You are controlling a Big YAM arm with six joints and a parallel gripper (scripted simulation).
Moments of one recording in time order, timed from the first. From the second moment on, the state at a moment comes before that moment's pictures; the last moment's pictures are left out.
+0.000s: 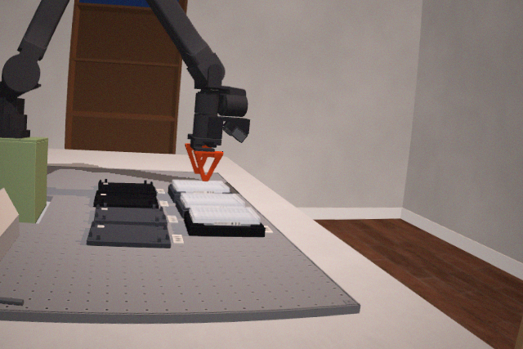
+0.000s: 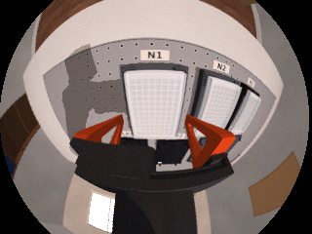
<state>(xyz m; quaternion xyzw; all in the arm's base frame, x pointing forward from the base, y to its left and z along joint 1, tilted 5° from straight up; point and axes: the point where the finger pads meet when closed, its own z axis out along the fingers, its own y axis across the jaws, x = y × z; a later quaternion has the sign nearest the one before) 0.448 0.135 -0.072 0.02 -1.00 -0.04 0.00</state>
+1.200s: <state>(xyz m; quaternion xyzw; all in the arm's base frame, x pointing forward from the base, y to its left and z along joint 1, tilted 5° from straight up) 0.371 0.063 -0.073 -0.01 -1.00 -0.04 0.00</state>
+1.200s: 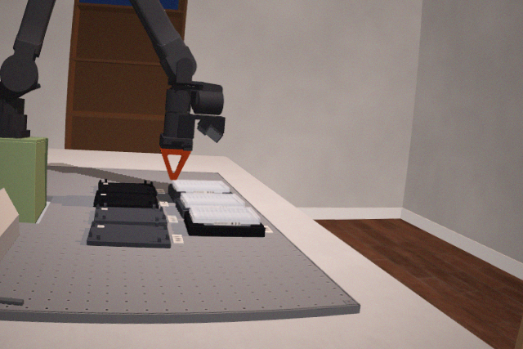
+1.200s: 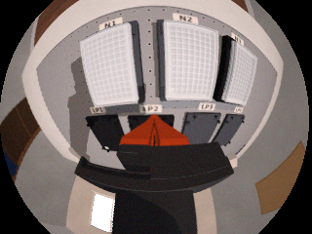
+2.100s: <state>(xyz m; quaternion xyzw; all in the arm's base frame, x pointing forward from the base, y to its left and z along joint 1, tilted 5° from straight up) 0.303 0.006 -0.080 -0.01 -1.00 -0.05 0.00</state>
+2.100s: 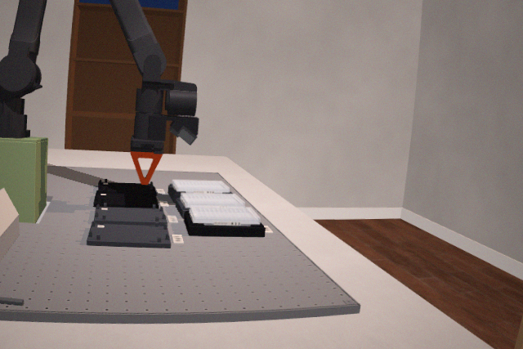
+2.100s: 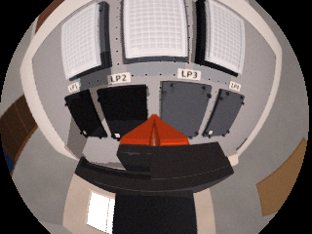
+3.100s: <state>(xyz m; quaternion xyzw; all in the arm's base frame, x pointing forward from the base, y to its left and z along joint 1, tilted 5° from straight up) 0.295 0.005 -0.060 0.00 -1.00 -0.05 0.00</state>
